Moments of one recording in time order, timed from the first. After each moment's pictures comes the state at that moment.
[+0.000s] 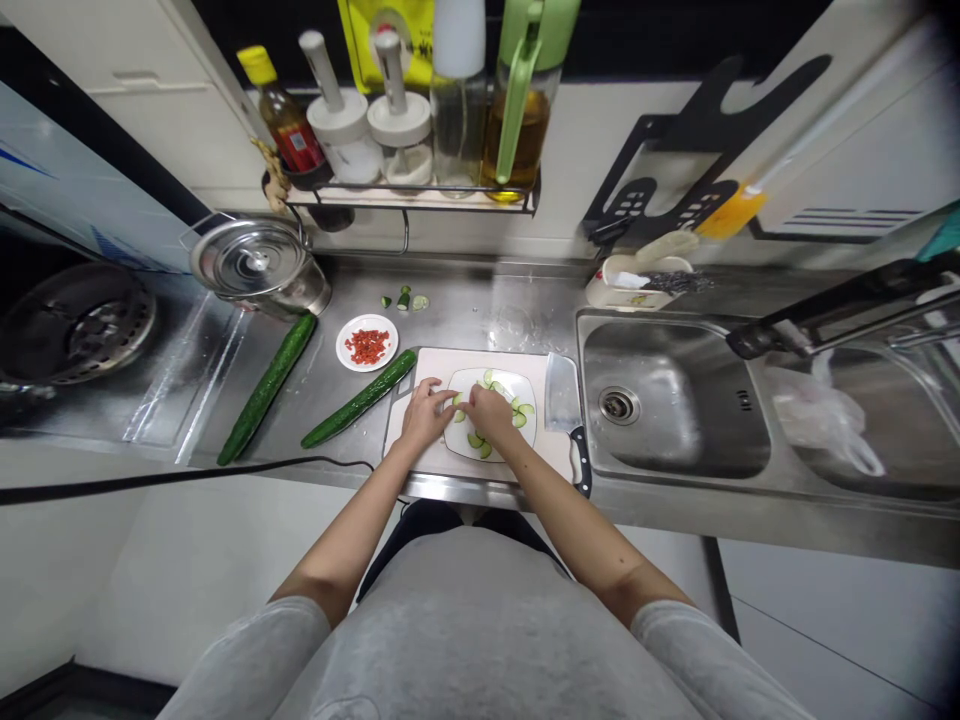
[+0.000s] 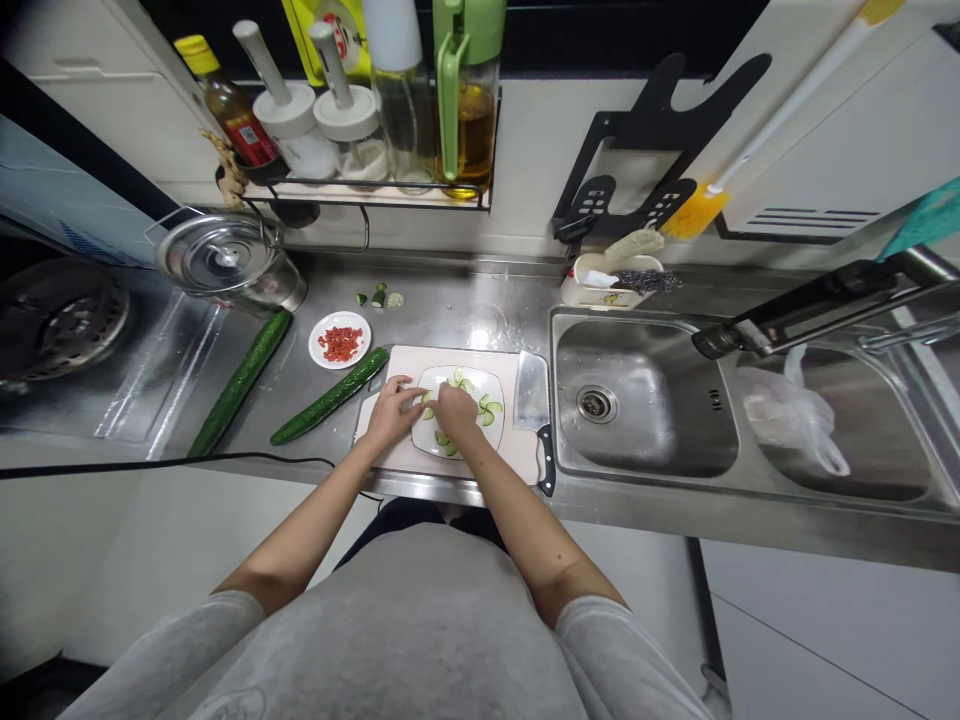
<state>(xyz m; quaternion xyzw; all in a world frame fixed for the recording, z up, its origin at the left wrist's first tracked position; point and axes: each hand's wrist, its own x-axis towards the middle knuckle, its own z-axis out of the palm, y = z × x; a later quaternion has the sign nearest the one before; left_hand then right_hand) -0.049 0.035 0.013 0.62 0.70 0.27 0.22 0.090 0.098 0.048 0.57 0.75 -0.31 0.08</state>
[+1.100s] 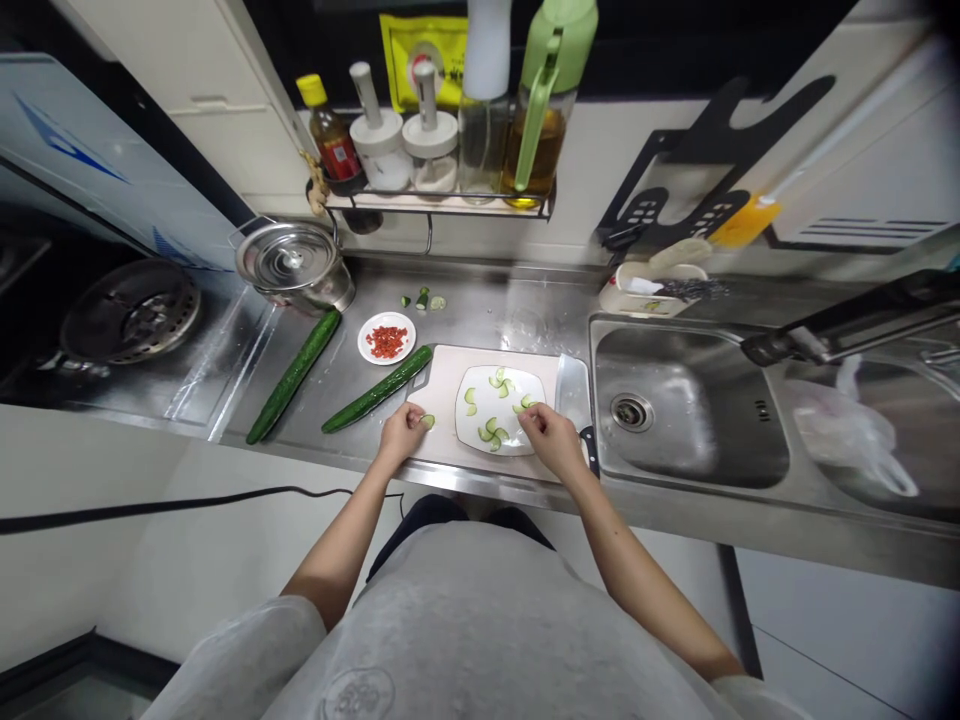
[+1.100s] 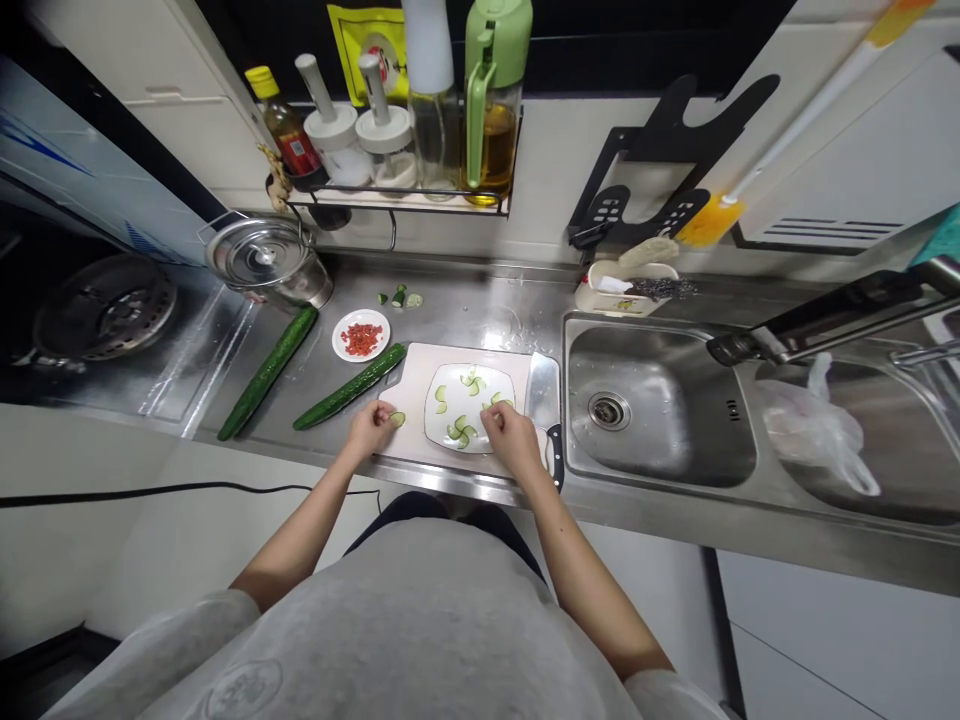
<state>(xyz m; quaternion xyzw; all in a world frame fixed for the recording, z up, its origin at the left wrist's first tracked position) -0.085 -0.032 0.023 0.39 0.79 0.32 0.35 0.187 0.057 0.081 0.57 0.73 -0.35 -0.16</state>
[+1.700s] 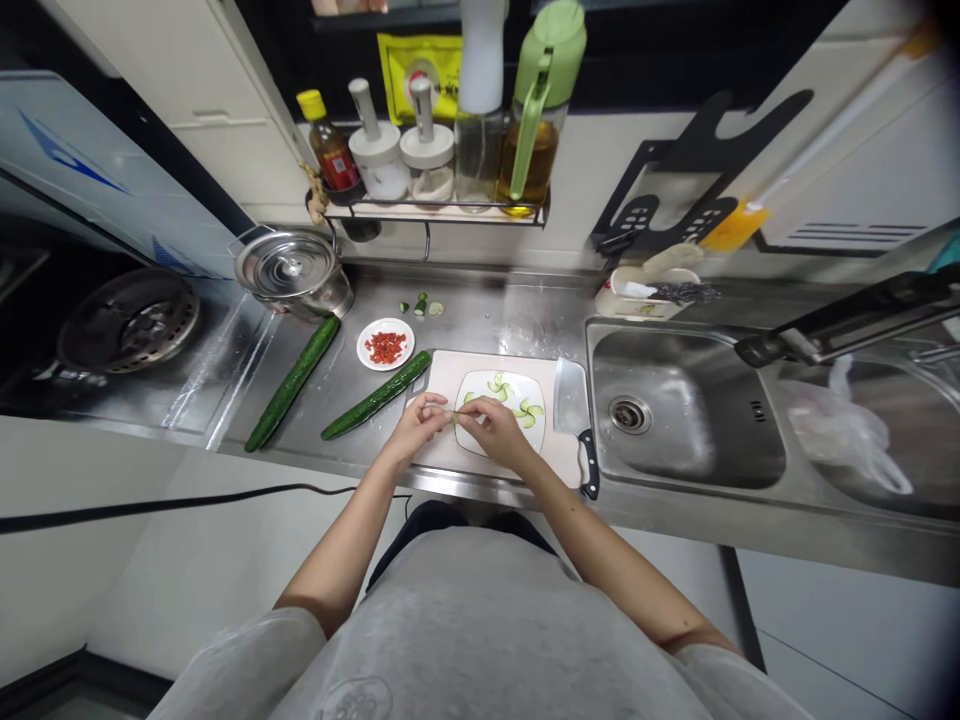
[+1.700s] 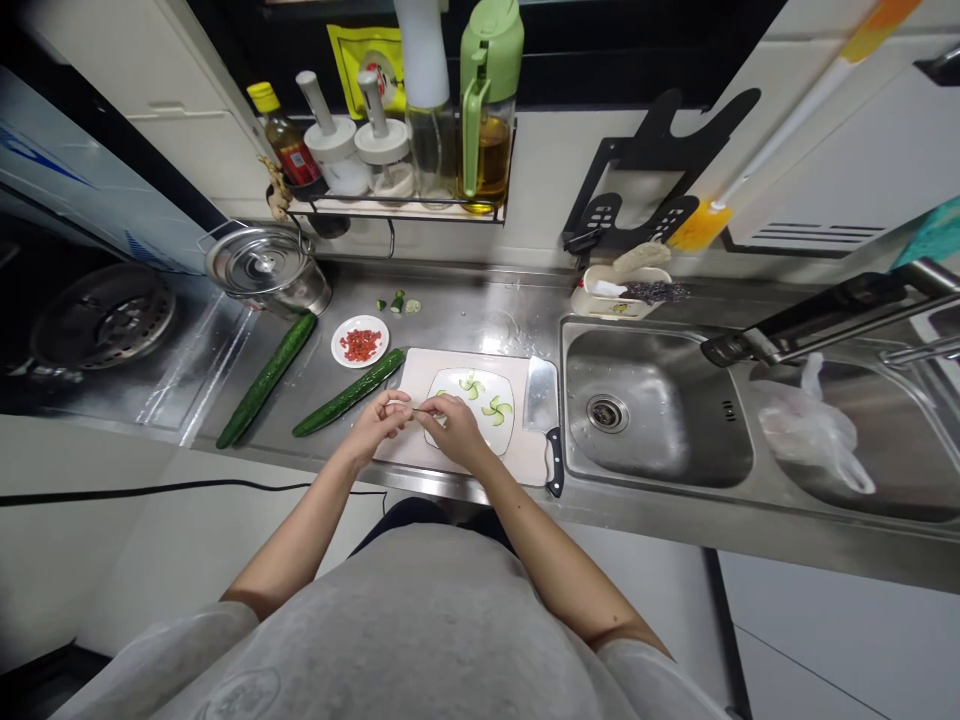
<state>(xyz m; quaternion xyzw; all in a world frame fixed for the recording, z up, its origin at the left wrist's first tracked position) -0.055 -0.011 0.102 0.27 0.60 0.46 0.60 0.110 0.051 0.101 0.38 0.77 -0.46 -0.22</state>
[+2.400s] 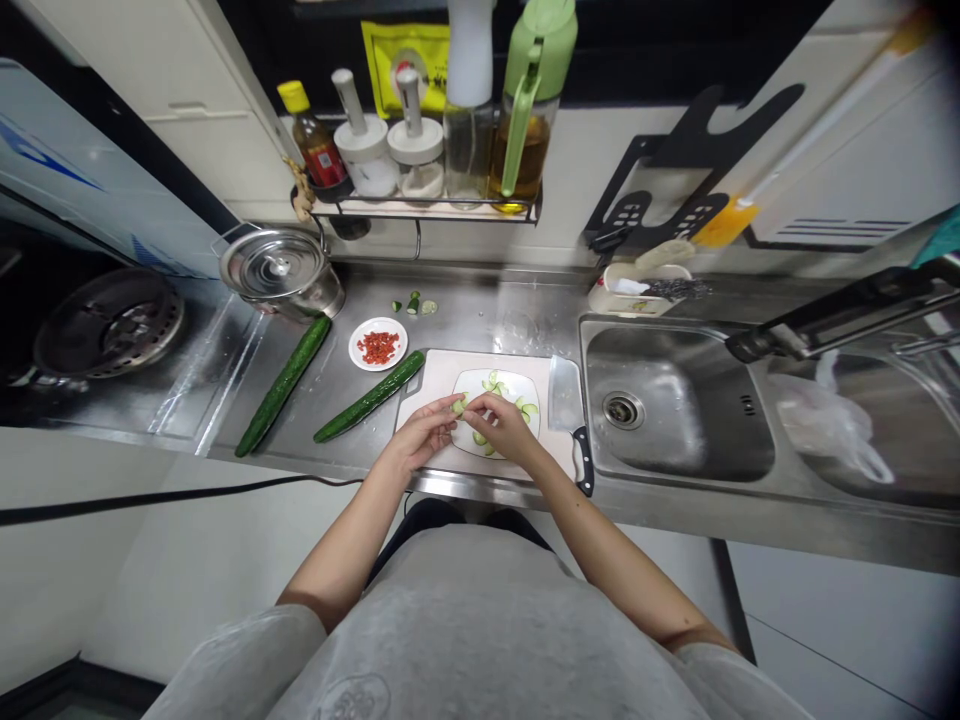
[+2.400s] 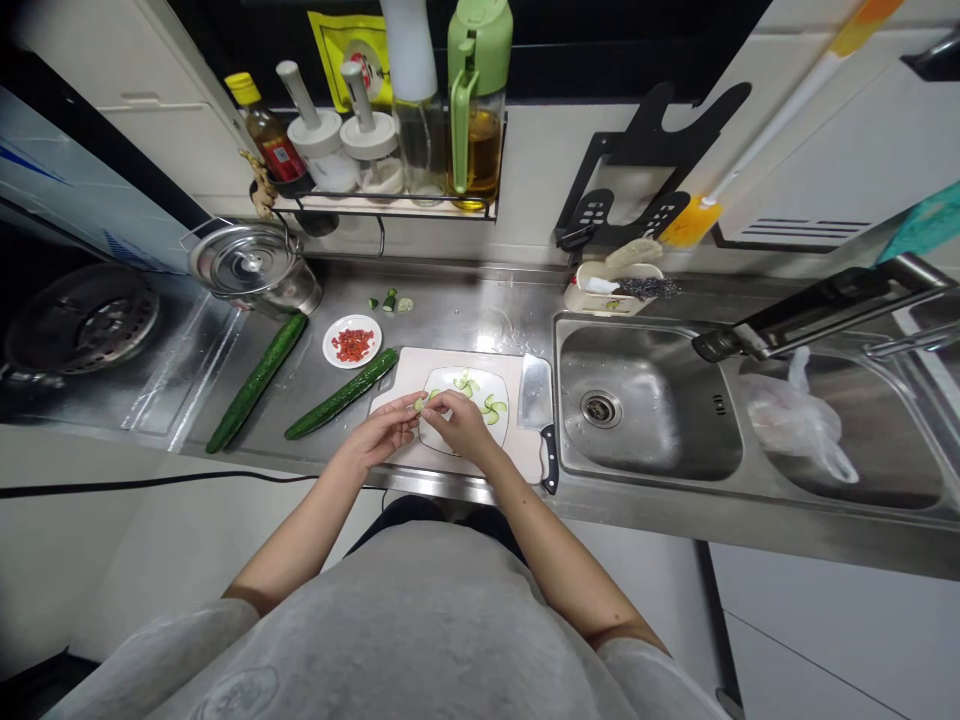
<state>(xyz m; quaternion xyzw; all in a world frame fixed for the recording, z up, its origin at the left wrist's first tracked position) -0.041 0.001 0.096 0.11 0.48 0.48 0.73 0.126 0.063 0.103 0.37 0.75 -0.50 -0.25</state>
